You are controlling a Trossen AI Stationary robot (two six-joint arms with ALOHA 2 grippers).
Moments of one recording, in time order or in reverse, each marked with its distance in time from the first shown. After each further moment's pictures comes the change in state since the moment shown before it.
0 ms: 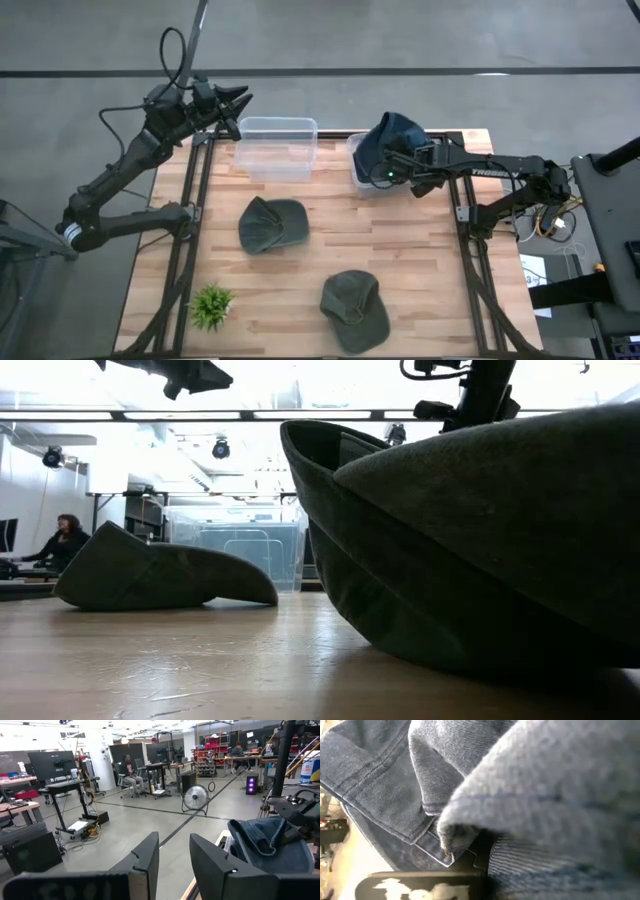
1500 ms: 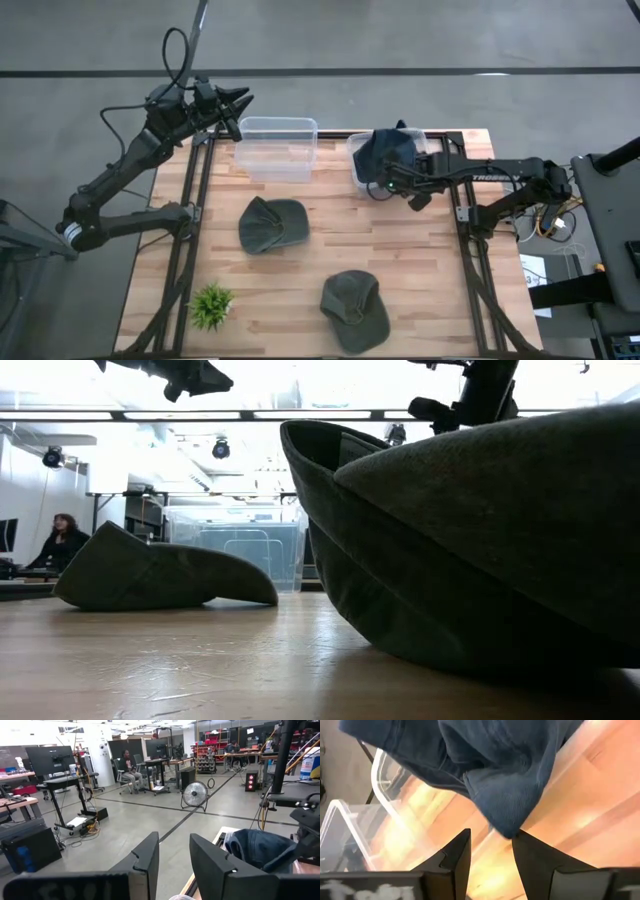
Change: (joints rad) left arm 0.000 0.005 0.000 -0.018 0.000 -0.001; right arm 0.091 -0.005 -0.012 0.032 -0.173 -0.003
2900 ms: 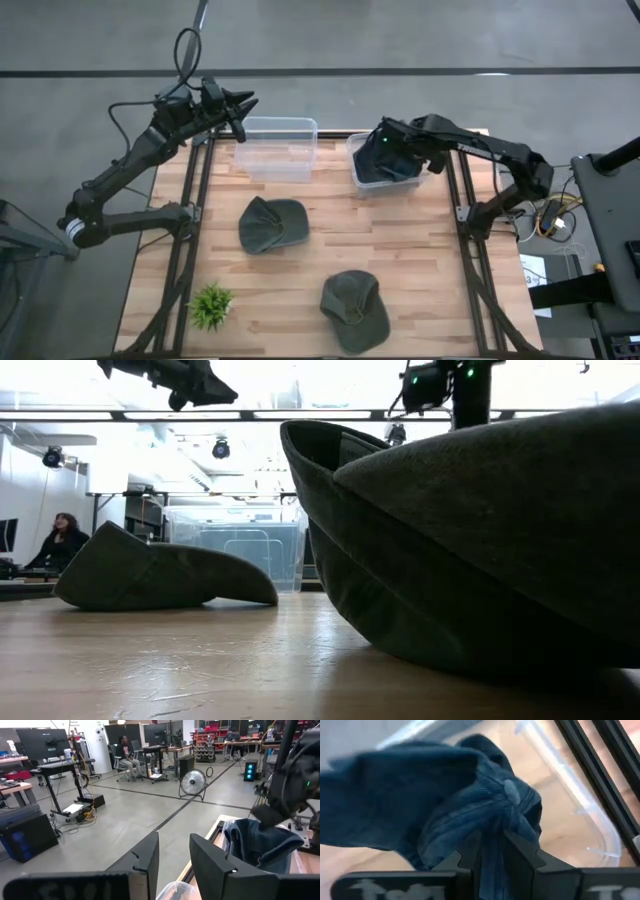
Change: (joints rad) left arm -0.001 0.038 0.000 -0.035 0.000 -0.003; right arm -0.367 0.159 0.159 -0.218 -0.065 -0.662
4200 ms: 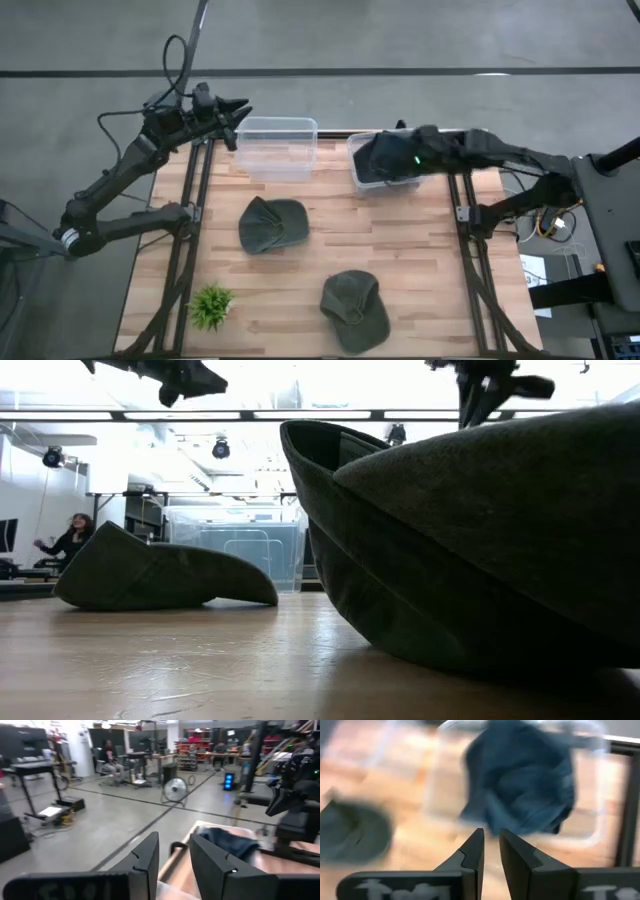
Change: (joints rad) left arm -0.017 -0.114 -0.045 -0.038 0.075 -0.069; right arm 0.336 -0.263 0.081 -0.022 0.036 -0.438
